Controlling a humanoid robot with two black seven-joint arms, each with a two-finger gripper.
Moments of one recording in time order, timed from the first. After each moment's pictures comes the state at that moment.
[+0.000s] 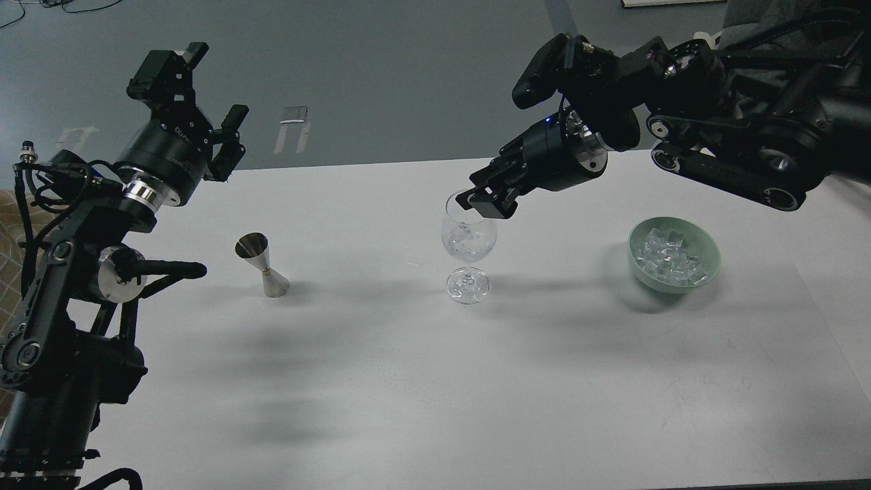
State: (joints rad) left arm -0.42 0.22 -1.58 -1.31 0.94 -0.29 0.10; right arm 1.50 -0.37 -0.07 1.09 -1.67 0.46 0.45
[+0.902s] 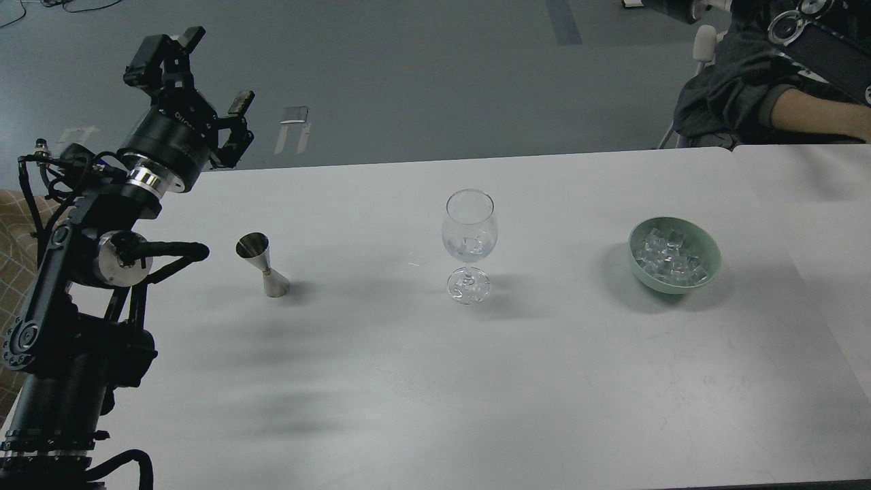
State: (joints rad) left arm -0.52 0.18 -1.58 -1.21 0.80 -0.28 0.12; right arm 1.32 -0.48 0.28 0.80 -0.84 0.10 0.41
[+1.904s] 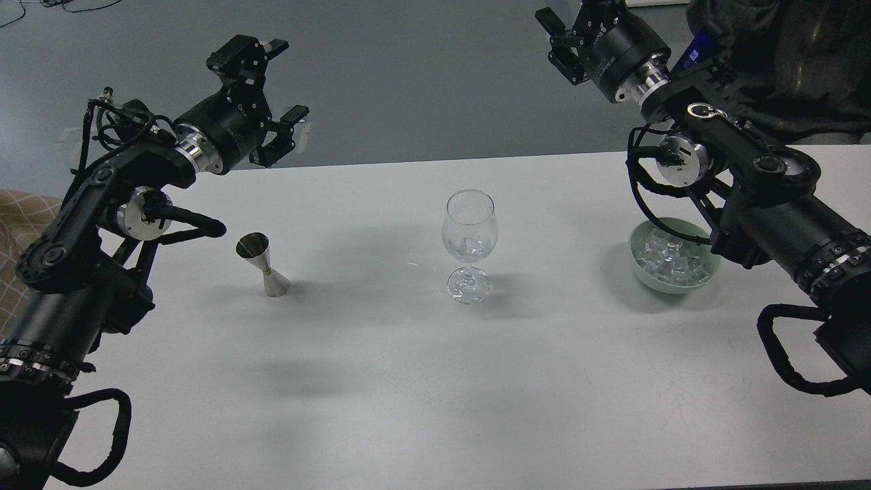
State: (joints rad) left arm -0.78 0.30 -1.21 -0.85 0.80 -0.42 0.11; right arm 1.03 -0.13 0.75 0.58 -0.58 0.26 0.43
